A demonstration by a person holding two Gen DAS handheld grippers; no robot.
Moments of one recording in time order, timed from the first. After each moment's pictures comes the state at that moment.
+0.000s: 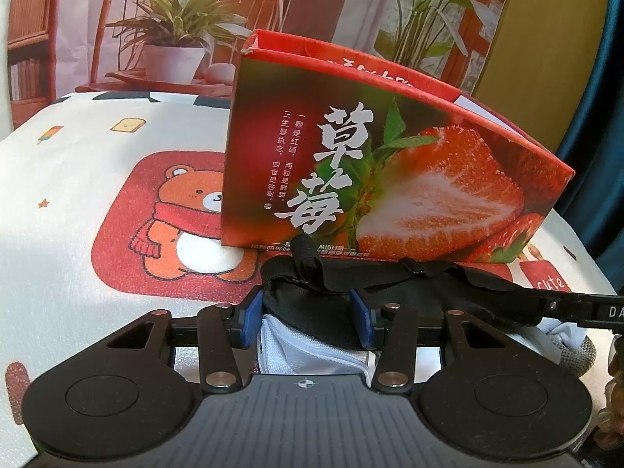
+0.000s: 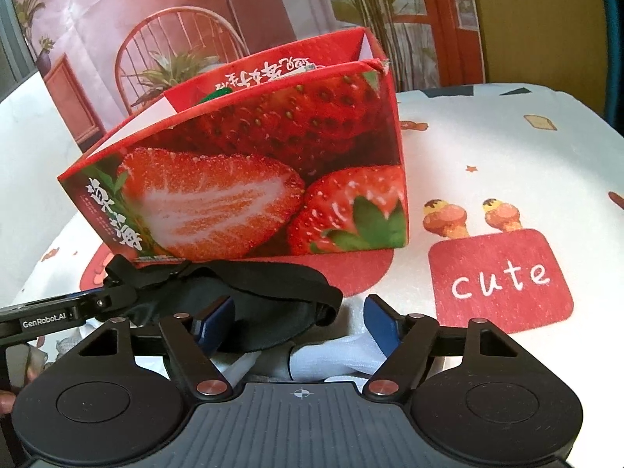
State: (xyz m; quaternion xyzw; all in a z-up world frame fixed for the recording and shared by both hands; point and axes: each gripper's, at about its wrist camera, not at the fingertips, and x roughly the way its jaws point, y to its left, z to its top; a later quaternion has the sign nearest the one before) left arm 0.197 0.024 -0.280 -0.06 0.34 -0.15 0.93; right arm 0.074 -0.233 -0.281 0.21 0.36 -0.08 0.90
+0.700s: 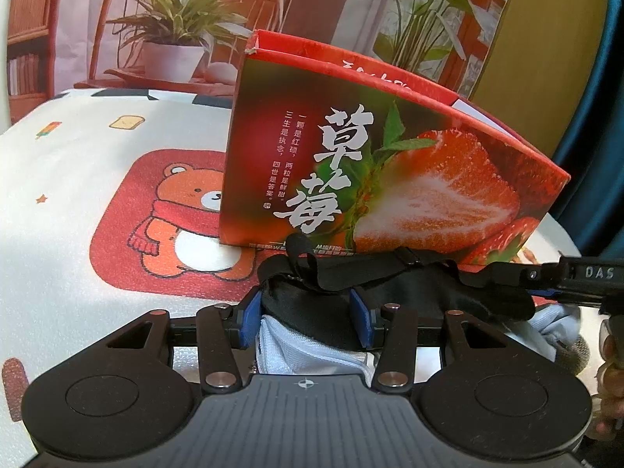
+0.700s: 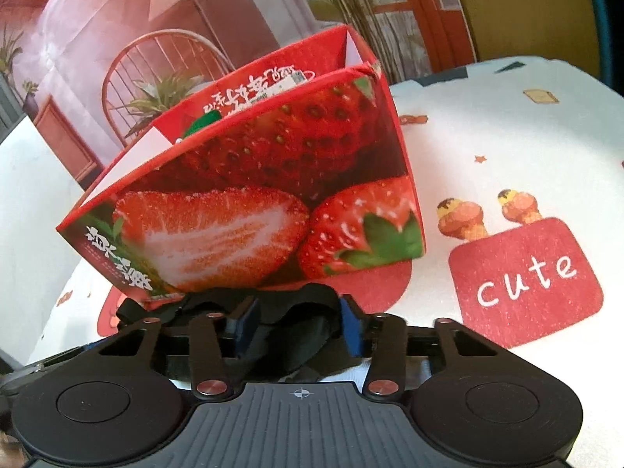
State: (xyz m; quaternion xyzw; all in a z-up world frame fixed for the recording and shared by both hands) left arm 0.196 0.029 -0.280 -0.07 0.34 -0.16 0.92; right arm 0.091 -0.240 -0.280 0.27 0.34 -0.09 0.90
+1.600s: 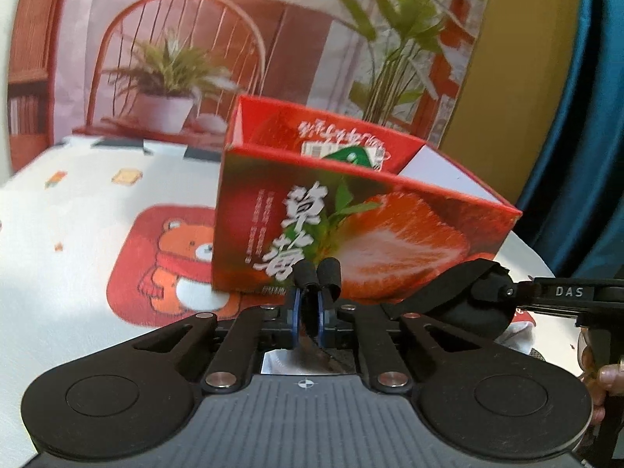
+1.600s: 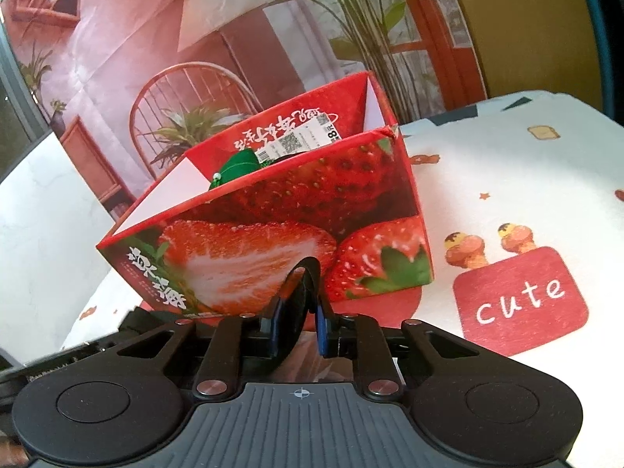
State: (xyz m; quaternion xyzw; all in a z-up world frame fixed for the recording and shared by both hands) left arm 0.159 0.025 -0.235 -0.06 0.27 -0.17 0.95; right arm 0.067 -0.234 -0.253 0.26 0.29 -0.07 0.92
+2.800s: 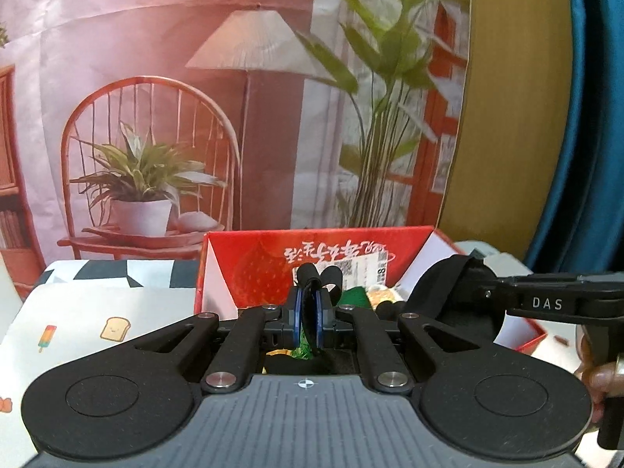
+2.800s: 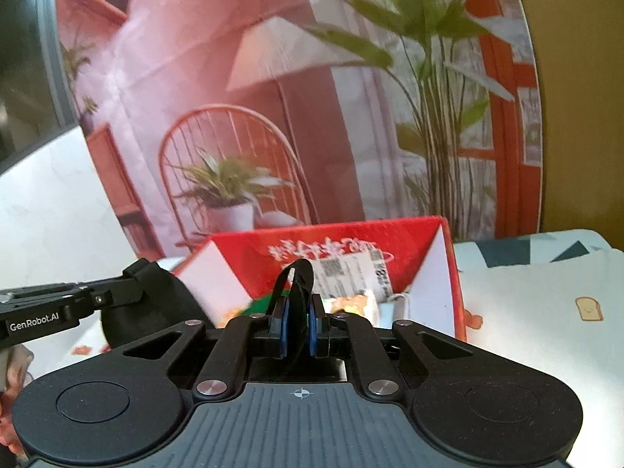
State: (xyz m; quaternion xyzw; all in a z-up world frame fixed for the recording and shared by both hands) left arm 0.259 -0.020 -0.146 0.01 0.22 -0.16 0.96; right arm 0.180 -0.268 -0.175 0.16 0.26 -0.04 0.95
